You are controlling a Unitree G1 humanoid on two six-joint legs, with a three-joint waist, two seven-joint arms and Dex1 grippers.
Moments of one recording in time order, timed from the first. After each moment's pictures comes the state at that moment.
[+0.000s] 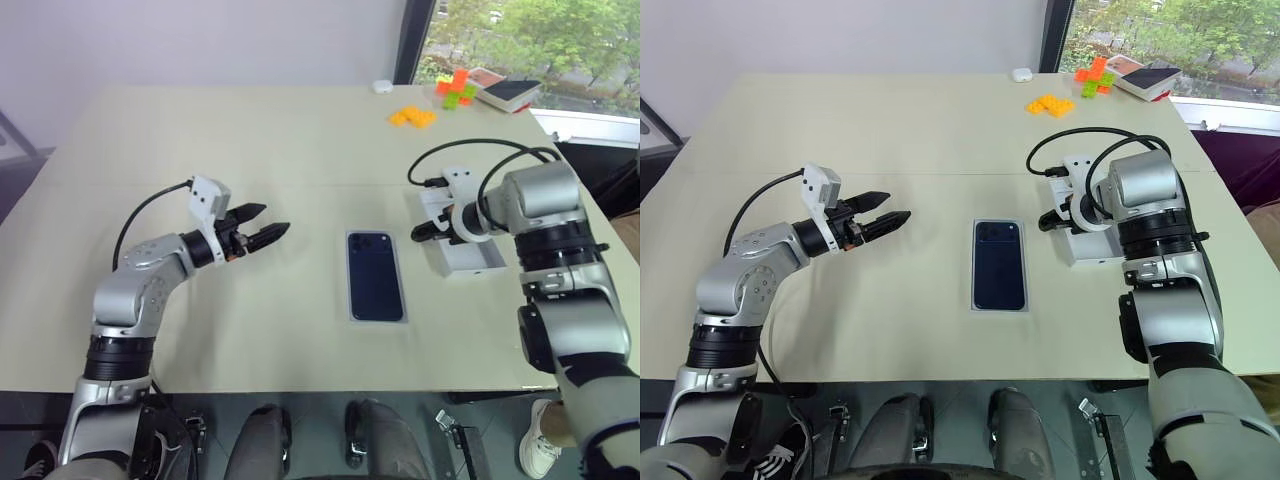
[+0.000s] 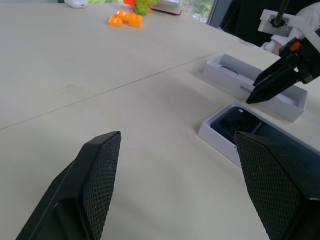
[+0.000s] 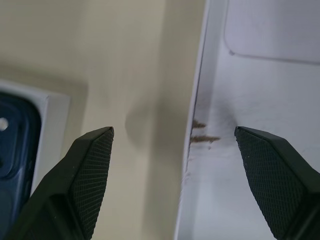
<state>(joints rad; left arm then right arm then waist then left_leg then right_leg) -0.48 0.48 0.10 -0.04 -0.49 0.60 -0.78 -1.06 -0.56 0.09 0.47 0.17 1.46 0.48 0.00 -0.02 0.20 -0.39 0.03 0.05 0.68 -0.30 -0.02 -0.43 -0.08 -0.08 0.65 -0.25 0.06</state>
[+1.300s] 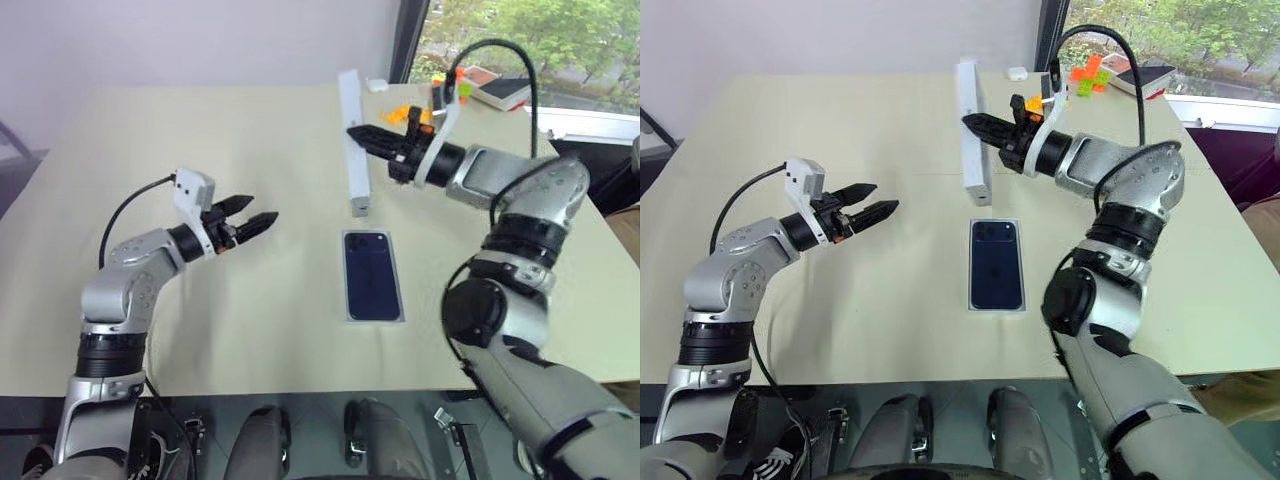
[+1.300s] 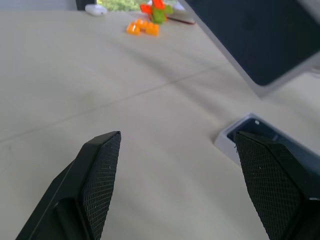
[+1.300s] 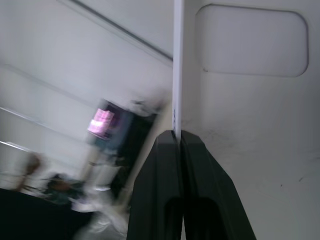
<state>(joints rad) -0.51 0.50 0.17 -0.02 -0.54 0.62 -0.74 -1.18 -0.08 -0.83 0.32 0.73 1.57 0.30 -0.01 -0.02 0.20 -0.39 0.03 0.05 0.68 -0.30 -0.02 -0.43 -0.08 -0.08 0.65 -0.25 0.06</state>
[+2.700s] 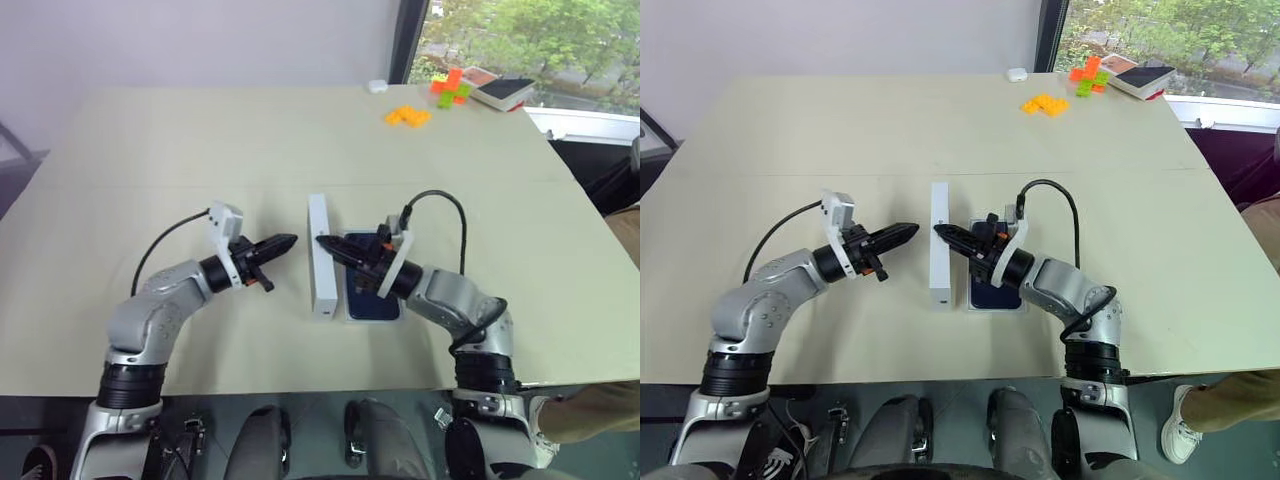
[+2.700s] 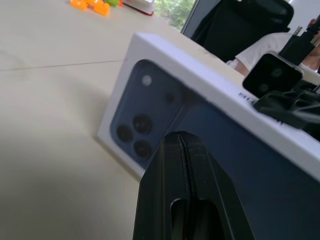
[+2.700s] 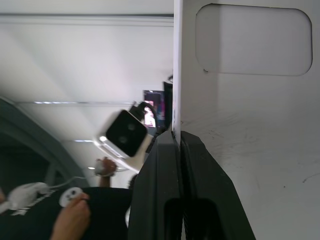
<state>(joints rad) -0.37 0.39 0.06 -0.15 -0.65 0.68 -0.72 -0.43 -0.10 -0.23 0.05 1.94 1.12 -0.40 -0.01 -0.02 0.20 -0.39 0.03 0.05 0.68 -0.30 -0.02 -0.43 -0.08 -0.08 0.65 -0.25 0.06</state>
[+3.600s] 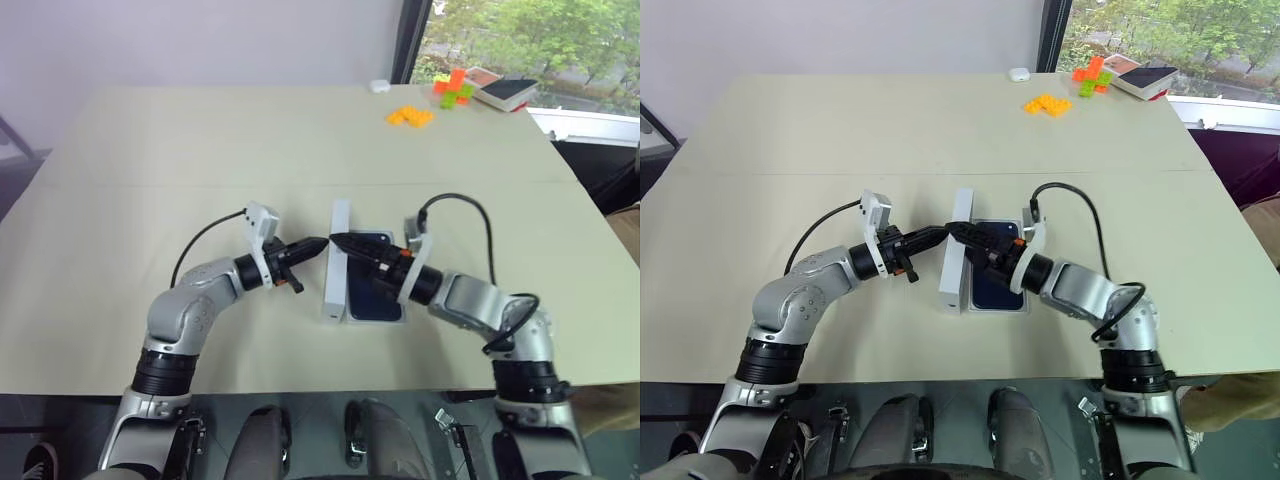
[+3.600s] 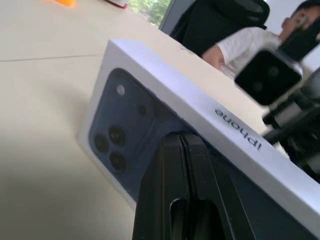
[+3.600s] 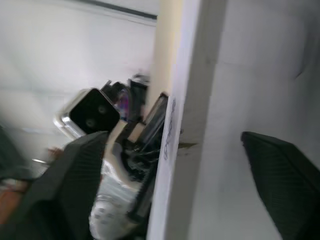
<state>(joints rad) -0.43 0.29 -0.02 -0.09 -0.60 0.66 -0.72 -0.42 -0.41 -0.12 -0.05 1.81 1.06 -0.17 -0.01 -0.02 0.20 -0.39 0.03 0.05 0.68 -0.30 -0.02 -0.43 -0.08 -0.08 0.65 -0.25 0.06</state>
